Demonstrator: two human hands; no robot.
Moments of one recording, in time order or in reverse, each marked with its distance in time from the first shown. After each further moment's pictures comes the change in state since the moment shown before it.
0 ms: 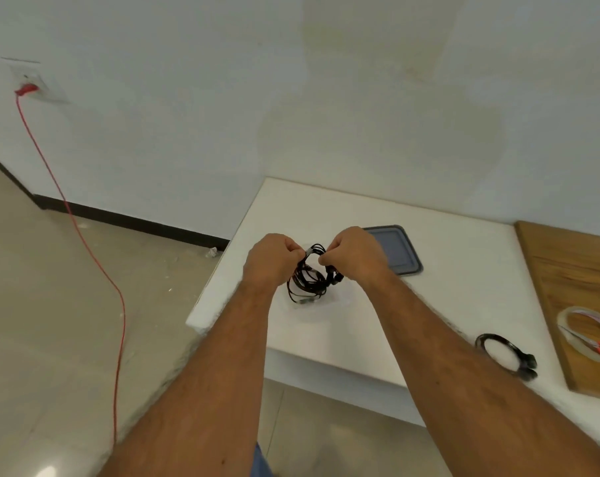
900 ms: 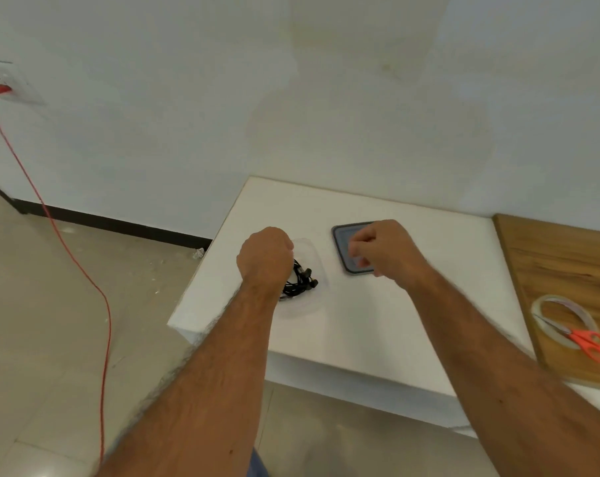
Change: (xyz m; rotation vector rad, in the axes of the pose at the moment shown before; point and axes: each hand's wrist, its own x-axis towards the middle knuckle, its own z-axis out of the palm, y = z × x) left_hand -0.005 0.022 0.021 0.353 0.197 0.031; right_hand -0.017 0.056 -0.054 0.261 0.055 -0.062
